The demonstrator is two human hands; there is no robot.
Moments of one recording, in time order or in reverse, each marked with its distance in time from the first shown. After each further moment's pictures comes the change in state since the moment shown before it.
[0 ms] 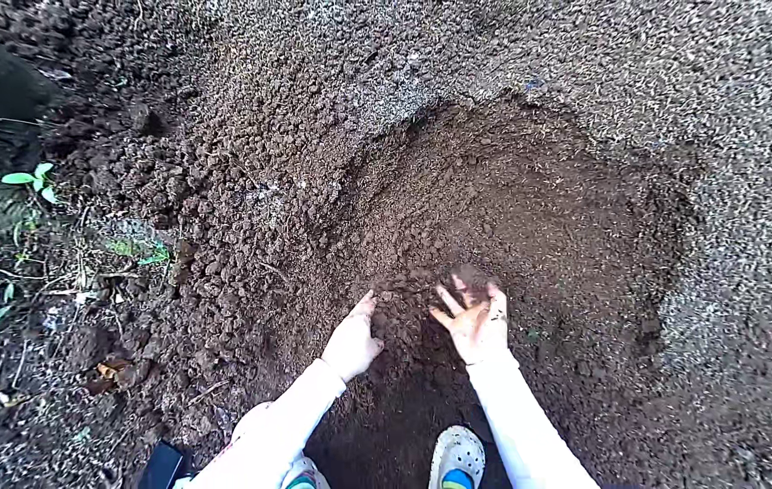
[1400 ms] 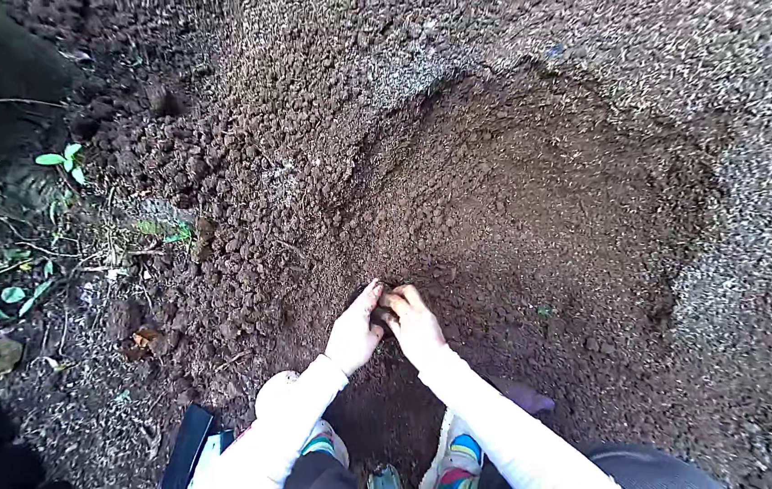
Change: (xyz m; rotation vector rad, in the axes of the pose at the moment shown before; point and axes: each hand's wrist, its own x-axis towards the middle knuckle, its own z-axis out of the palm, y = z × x) left_hand -0.030 -0.030 0.015 -0.052 0.117 0.070; right_hand -0.059 0.058 0.047 -1.493 -0.522 -0.411
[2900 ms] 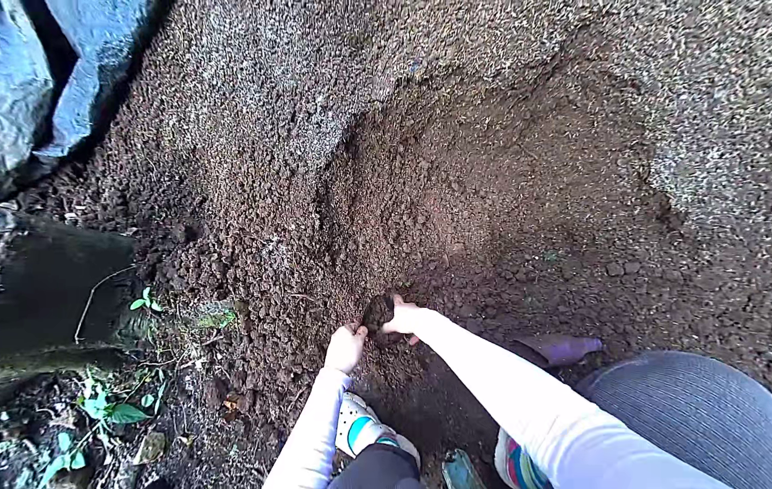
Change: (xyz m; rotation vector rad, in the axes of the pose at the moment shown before) left_hand -0.001 0.010 -0.023 0.182 -0.036 -0.365; right_hand 0.025 0.006 -0.026 0.377 -0.523 0.491
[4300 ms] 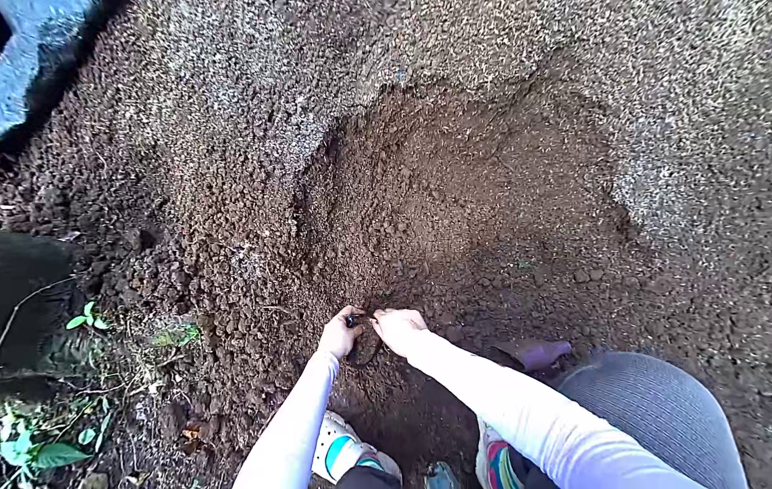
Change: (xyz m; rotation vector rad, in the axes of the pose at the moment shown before) left_hand 0.056 0.017 0.012 -0.006 -0.097 0.196; right_hand -0.014 0.019 0.000 -0.478 0.227 -0.241
